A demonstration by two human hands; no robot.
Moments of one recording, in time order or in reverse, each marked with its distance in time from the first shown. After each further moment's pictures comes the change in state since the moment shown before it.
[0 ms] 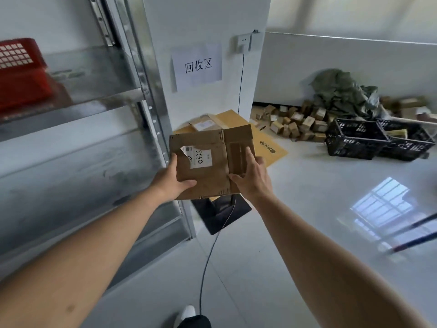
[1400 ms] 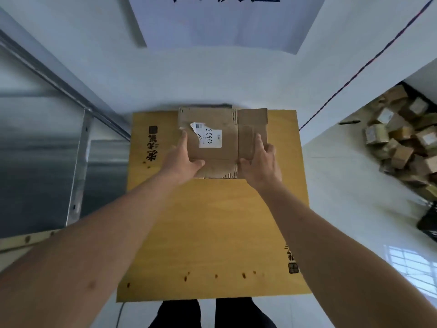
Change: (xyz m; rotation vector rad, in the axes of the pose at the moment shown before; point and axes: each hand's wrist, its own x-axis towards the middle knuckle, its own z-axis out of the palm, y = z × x) left_hand 0.564 0.019 0.149 -0.136 0.126 -0.663; right_hand 0.648 0.103 0.234 -0.261 -0.640 -0.132
